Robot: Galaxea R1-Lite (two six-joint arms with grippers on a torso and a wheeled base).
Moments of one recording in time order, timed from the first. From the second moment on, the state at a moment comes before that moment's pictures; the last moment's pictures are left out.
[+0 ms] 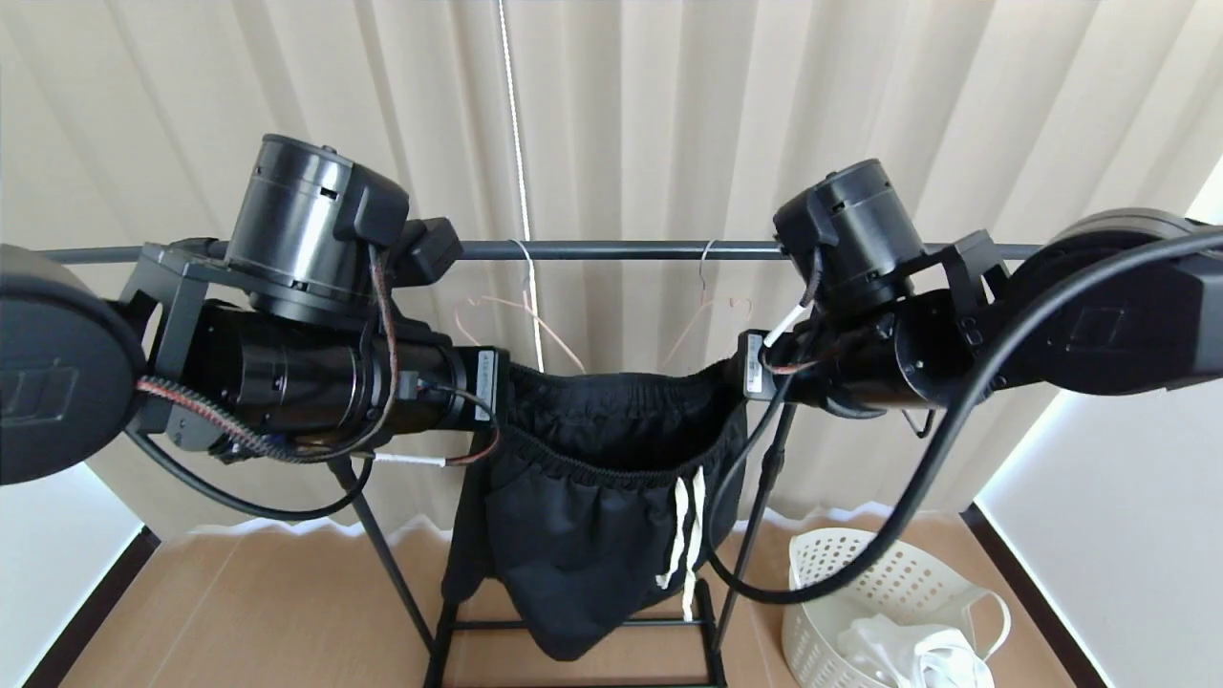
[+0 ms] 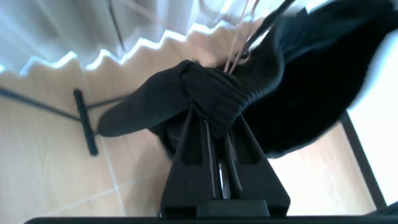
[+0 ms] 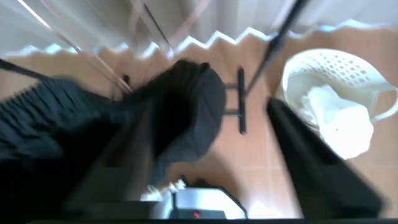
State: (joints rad) left arm -0.59 1.63 -1.23 0.20 0.12 -0.28; right arm 0.69 1.86 -1.50 0.42 -0.47 0.60
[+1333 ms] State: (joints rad) left arm -0.71 1.67 -1.34 0.20 0.11 -0.19; right arm 0.77 1.76 -0.91 -0.37 -0.04 0.11
